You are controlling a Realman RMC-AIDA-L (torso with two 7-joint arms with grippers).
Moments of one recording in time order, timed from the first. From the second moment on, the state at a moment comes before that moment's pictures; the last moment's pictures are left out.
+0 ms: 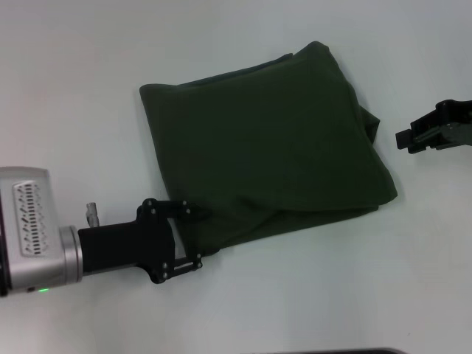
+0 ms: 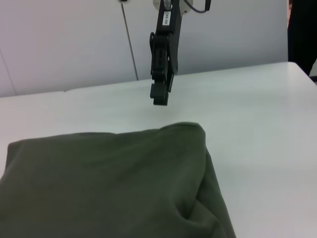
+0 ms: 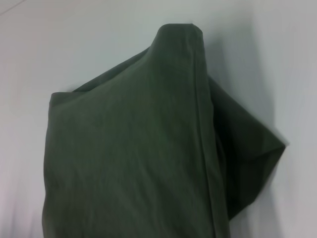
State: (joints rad) left arm -0.33 -2.17 0.95 0.52 1.93 1.42 -0.63; right arm 0.66 1.94 -0.61 -0.79 -2.55 -1.68 2.57
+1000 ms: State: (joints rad) left arm -0.34 -2.17 0.98 0.56 1.91 1.39 -0.70; right arm 0.66 1.93 -0.57 -0.78 -2.55 -1.68 2.57
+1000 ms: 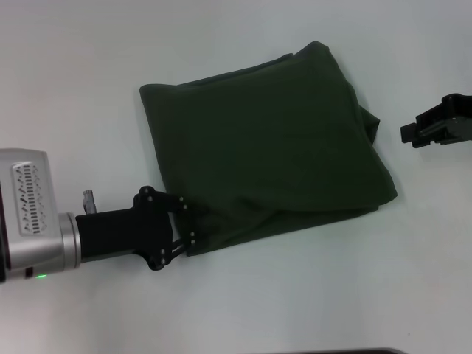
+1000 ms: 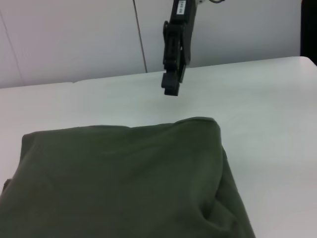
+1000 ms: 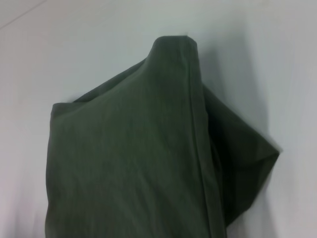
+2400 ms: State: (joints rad) left arm -0.53 -2.06 0.77 0.74 2.13 1.90 -2.19; right arm 0.66 1.94 -0.58 -0.78 -2.55 -1.69 2.51
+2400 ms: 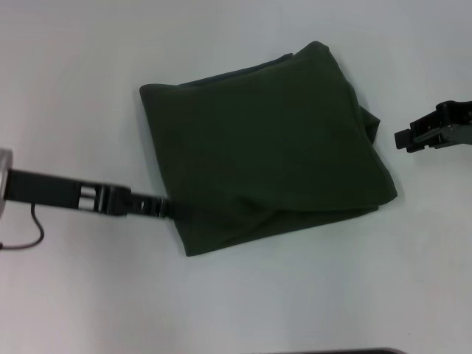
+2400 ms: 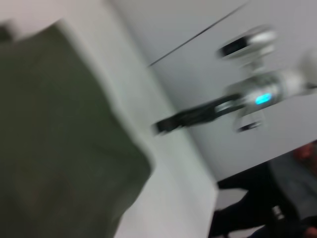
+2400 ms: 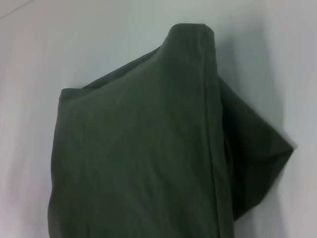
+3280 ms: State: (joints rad) left arm -0.55 -2.10 0.83 0.67 2.28 1.76 -2.34; right arm 0.69 1.95 -0.59 -0.78 -2.55 -1.69 2.51
